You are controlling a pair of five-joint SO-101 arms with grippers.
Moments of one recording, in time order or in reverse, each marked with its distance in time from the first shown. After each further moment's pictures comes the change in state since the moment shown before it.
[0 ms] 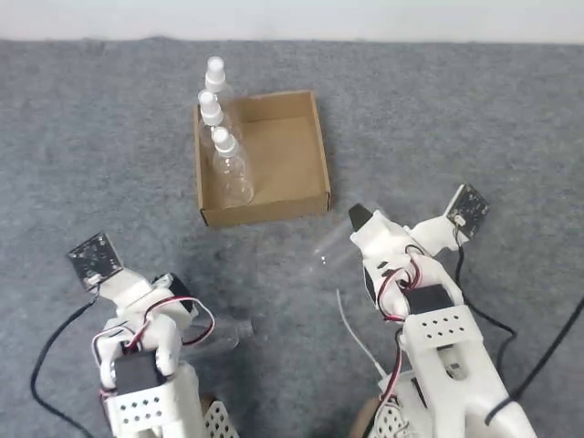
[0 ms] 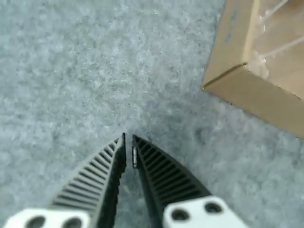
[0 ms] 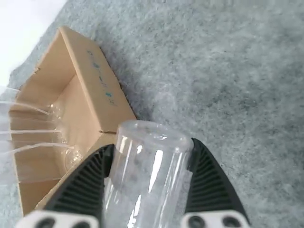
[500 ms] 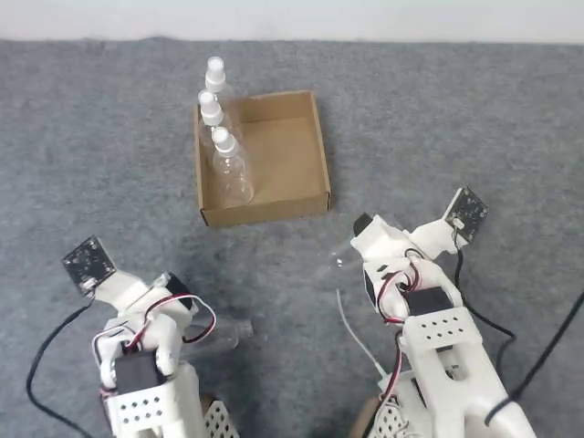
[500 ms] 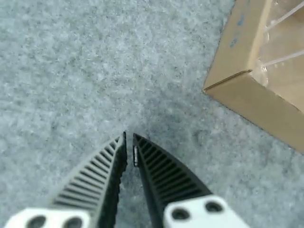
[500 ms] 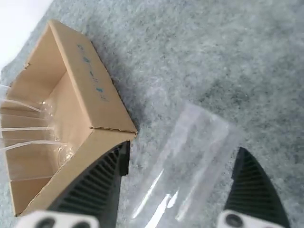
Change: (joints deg) left arm 0.0 0.0 0.0 0.3 5.9; right arm 0.0 -0.1 1.4 0.0 -0.1
